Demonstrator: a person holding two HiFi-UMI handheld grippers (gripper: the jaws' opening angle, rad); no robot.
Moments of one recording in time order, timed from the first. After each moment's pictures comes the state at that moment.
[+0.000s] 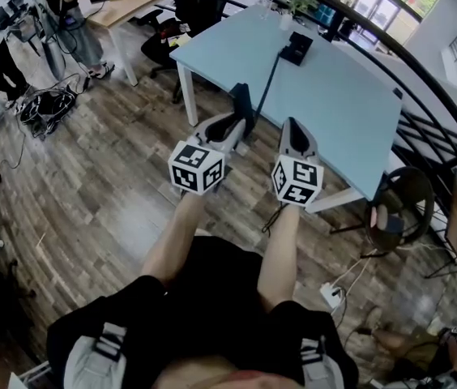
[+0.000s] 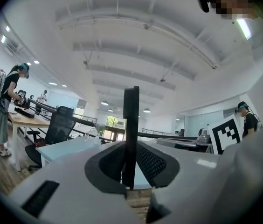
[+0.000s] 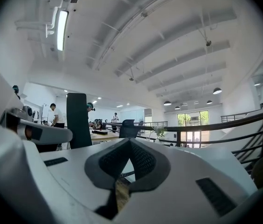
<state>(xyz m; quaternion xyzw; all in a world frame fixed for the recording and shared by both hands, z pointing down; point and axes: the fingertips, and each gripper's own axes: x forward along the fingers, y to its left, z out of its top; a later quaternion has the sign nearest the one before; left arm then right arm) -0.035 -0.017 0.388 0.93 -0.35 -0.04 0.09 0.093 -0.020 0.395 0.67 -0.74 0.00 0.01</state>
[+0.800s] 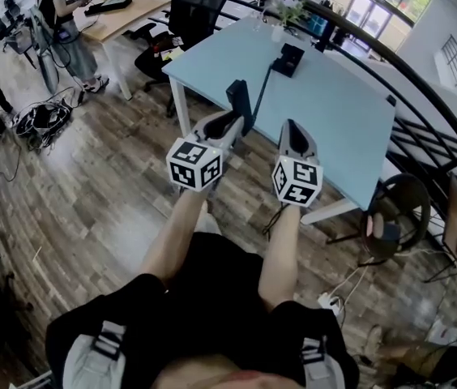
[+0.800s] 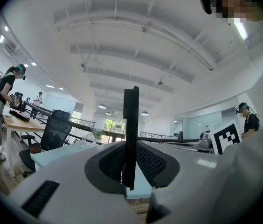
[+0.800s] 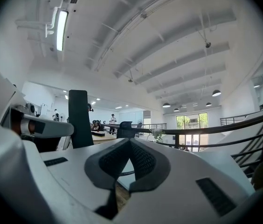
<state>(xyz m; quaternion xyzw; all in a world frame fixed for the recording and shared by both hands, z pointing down) -0.015 -0.051 0.366 0.94 -0.34 -0.06 0.07 0.118 -0.046 0.382 0.68 -0.74 -0.01 0.01</state>
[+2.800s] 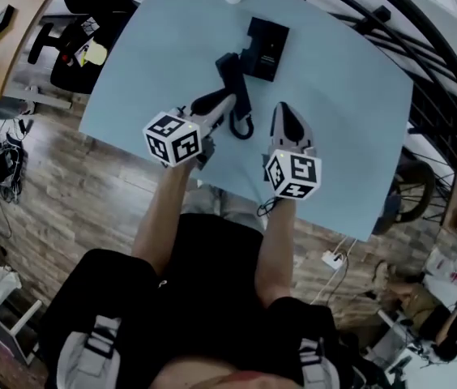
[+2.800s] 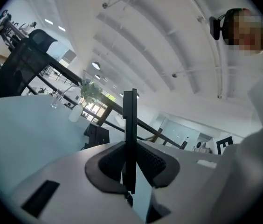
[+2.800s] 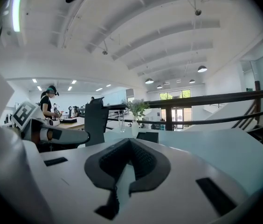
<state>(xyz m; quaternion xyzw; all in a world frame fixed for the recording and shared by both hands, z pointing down) 0.188 -0.528 0.522 0.94 -0.14 0.01 0.30 0.292 -0.469 0.518 0.74 -0.66 0.13 0.06</state>
